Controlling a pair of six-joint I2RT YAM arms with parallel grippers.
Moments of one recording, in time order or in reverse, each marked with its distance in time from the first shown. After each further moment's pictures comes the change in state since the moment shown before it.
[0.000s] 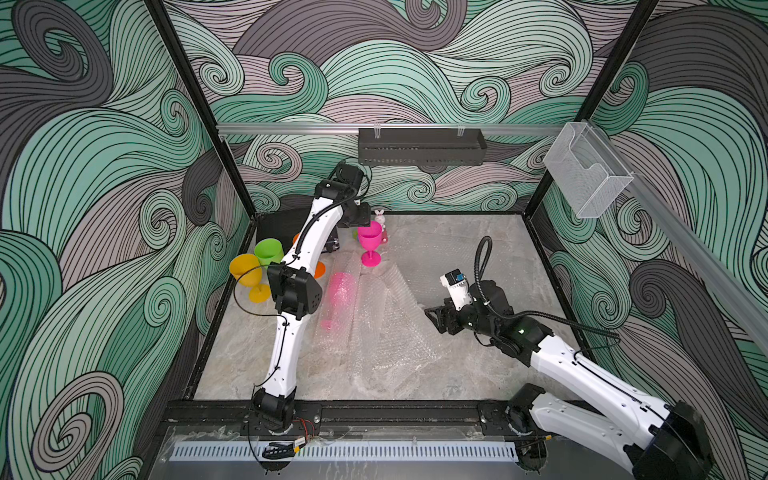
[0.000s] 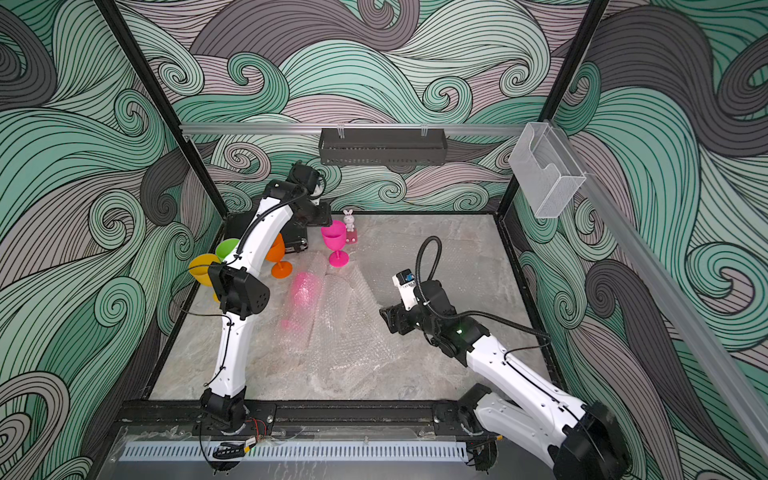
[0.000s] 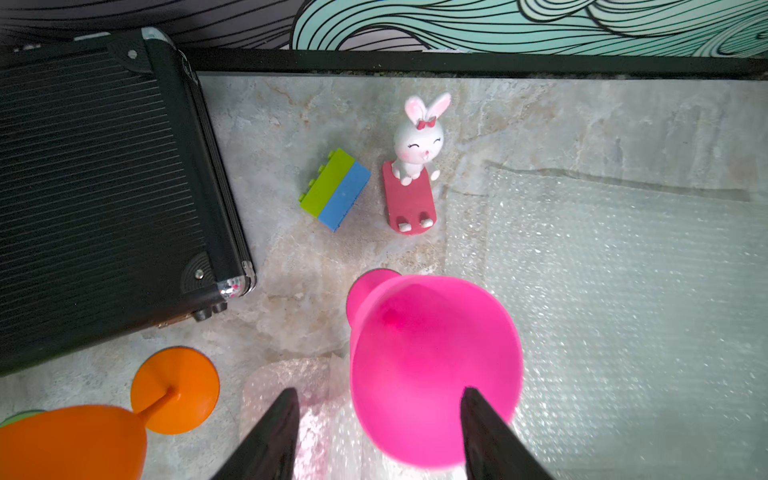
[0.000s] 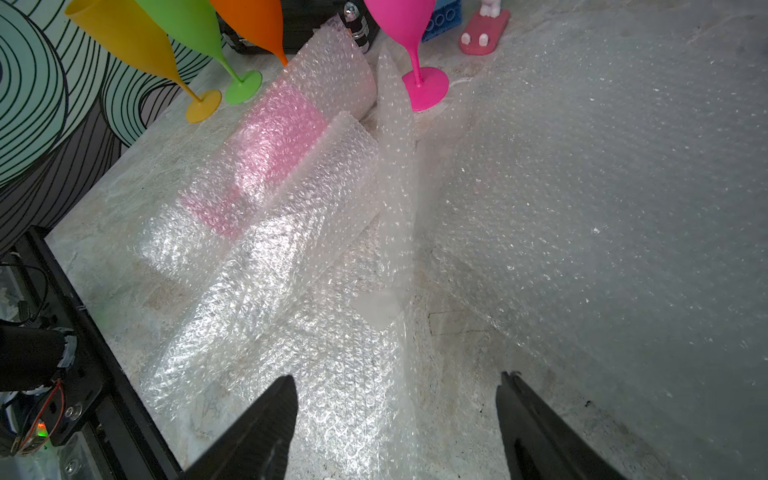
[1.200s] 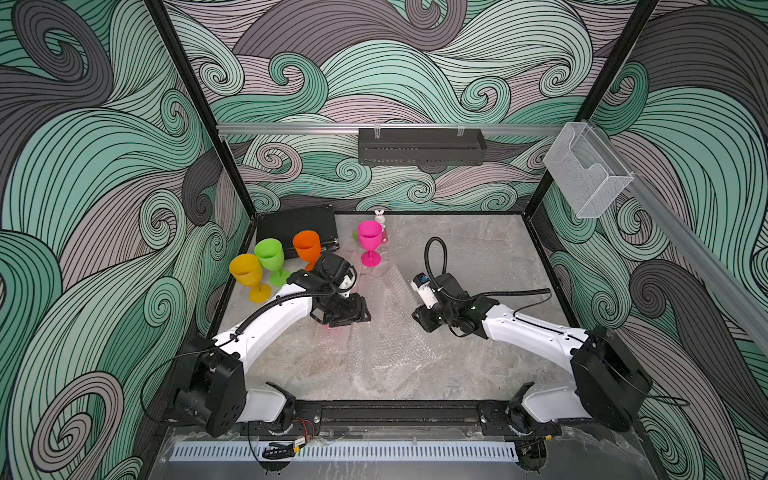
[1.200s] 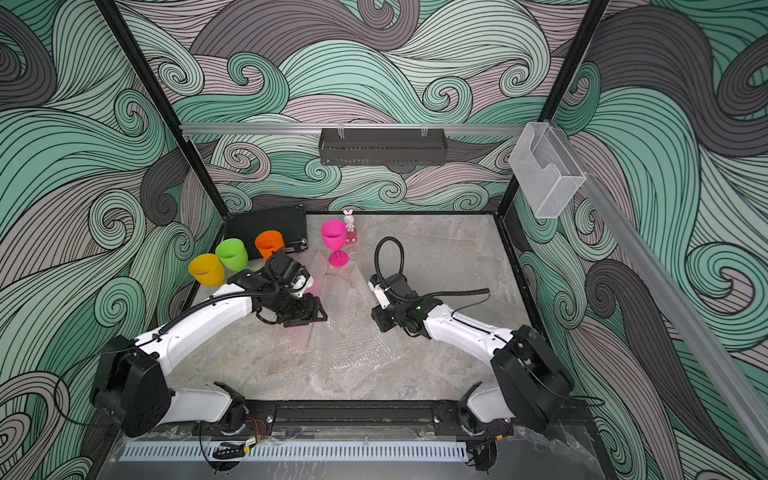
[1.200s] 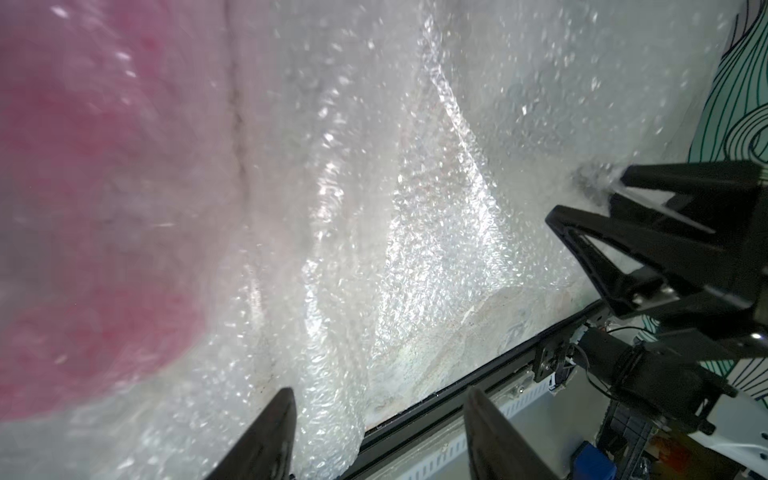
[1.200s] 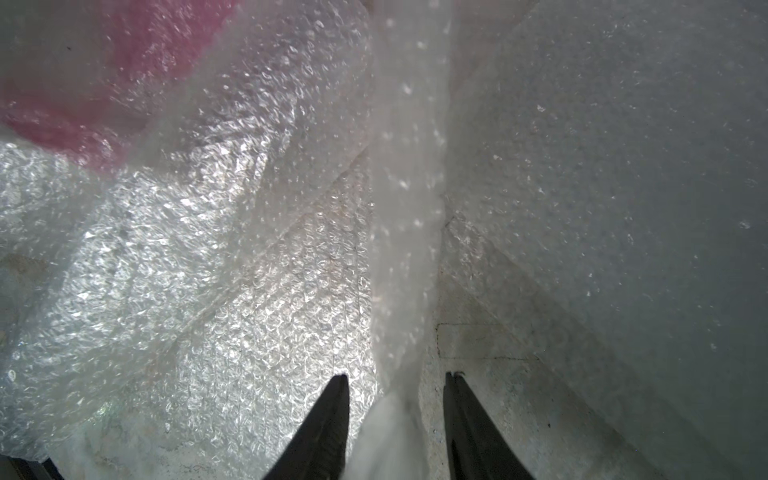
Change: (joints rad) left arm -0.166 -0.901 -1.522 0.398 0.378 -0.242; right arm 0.074 0.450 0.133 0.058 0.038 -0.077
